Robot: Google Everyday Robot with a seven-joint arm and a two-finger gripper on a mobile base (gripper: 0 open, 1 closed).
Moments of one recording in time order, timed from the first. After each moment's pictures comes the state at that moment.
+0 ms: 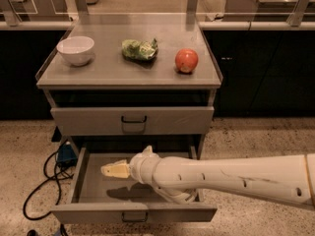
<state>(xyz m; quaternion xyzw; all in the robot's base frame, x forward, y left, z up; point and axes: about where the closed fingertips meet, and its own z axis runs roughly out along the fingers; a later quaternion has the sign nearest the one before) 0.558 0.089 0.594 -0.22 0.85 0.23 0.43</state>
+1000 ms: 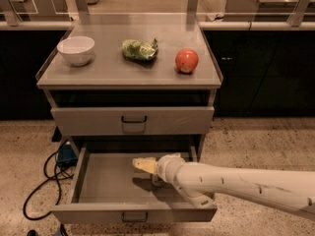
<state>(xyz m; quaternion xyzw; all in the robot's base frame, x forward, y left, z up) 0.596 -0.017 0.531 -0.08 0.88 0.19 0.43</state>
